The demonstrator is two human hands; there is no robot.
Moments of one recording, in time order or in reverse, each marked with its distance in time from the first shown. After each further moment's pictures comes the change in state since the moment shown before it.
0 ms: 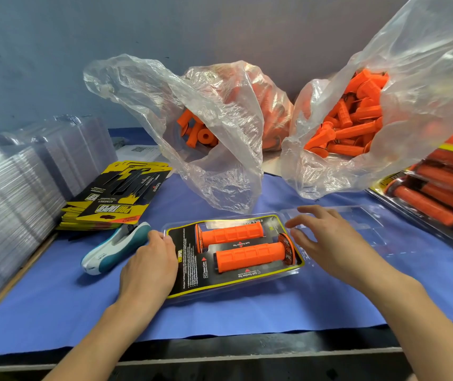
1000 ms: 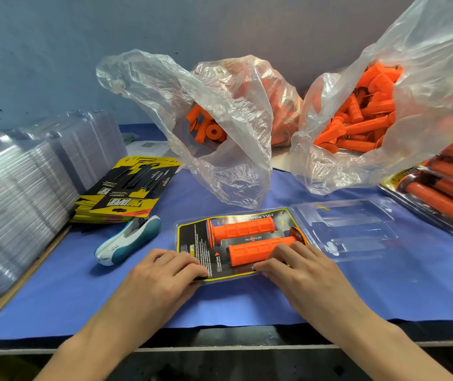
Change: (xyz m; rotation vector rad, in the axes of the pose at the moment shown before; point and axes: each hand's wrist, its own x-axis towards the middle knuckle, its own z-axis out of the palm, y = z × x) left_hand -0.038 -0.030 -0.032 0.193 0.120 1.042; right_hand -0.047 -0.038 0.042 -0.140 0.281 -0.589
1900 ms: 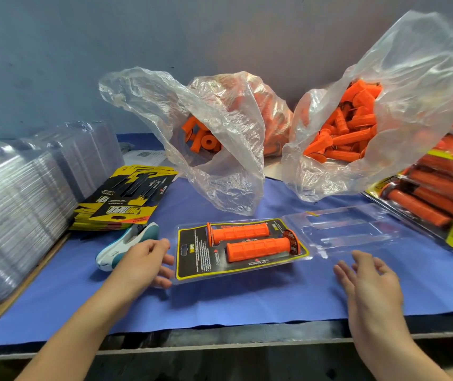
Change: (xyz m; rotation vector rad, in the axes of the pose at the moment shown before) left_hand 0.025 -0.028 0.007 -1.138 0.014 -1.297; right_hand -0.017 0.001 -0.035 1.273 0.865 1.528
